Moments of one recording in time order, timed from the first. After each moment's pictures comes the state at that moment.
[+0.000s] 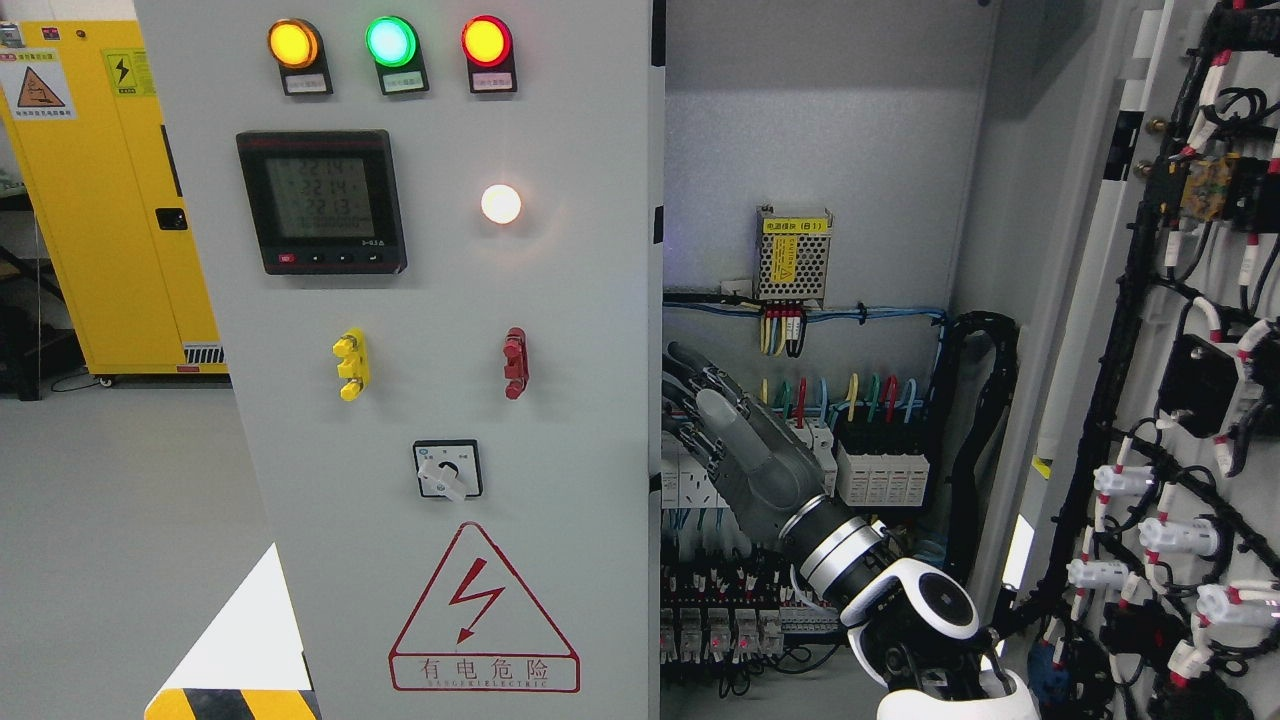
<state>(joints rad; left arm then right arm) 0.06 0.00 -0.23 -0.12 0.33 -0.09 -0.16 -0.74 0.10 0.06 -1.38 -0.40 0.29 0.49</state>
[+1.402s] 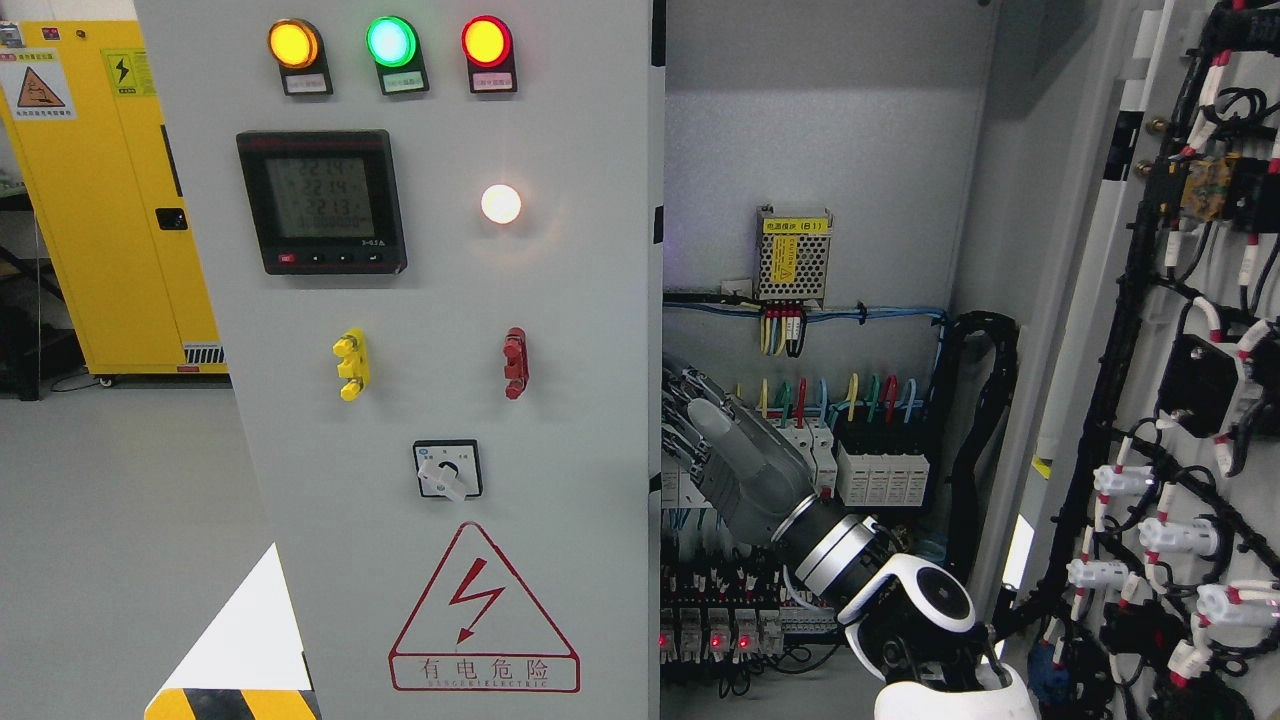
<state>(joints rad) 0.06 0.00 -0.23 -0.12 0.34 -0.09 -0.16 -0.75 0.10 0.05 -1.35 -0.41 0.27 0.58</state>
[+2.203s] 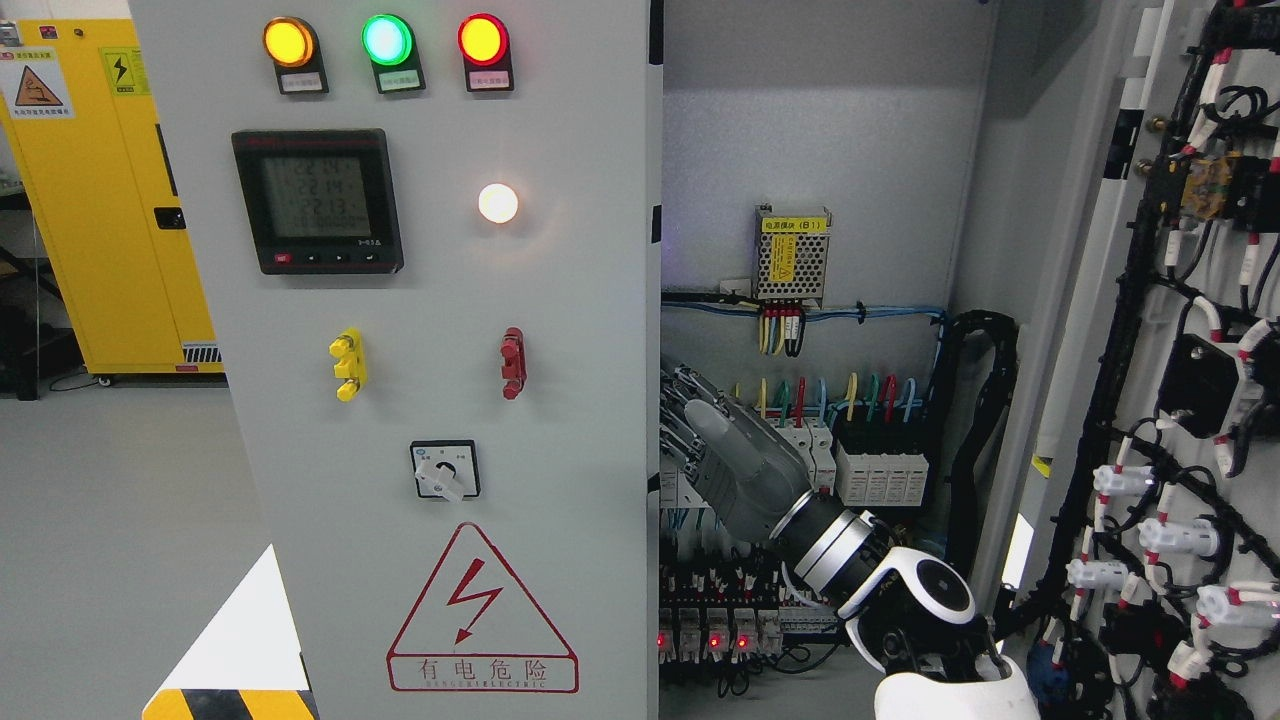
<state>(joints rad) 0.06 0.00 -0.23 -0.12 0.34 -0.09 -0.16 -0.77 0.10 0.05 -1.33 -0.41 0.27 0.68</state>
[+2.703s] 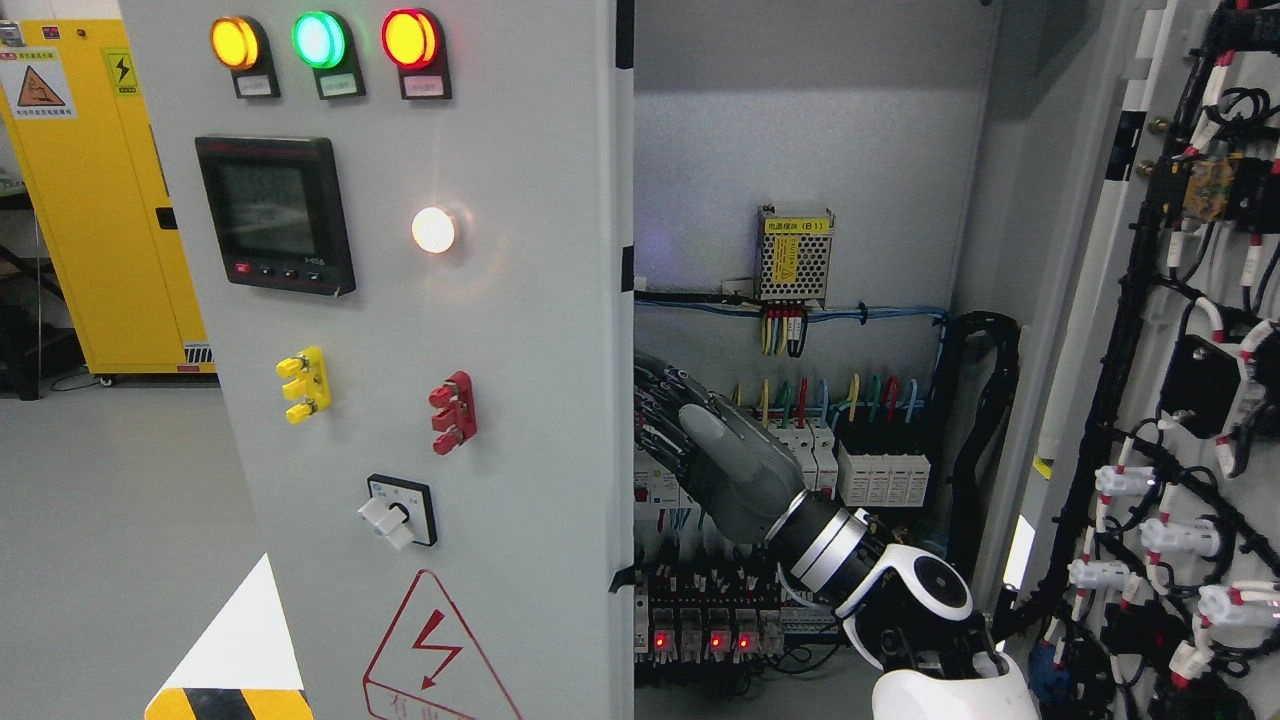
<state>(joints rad) 0.06 0.00 -0.23 -0.12 0.34 -0.09 -0.16 -0.78 0.10 0.05 -1.33 -0.43 0.27 0.68</state>
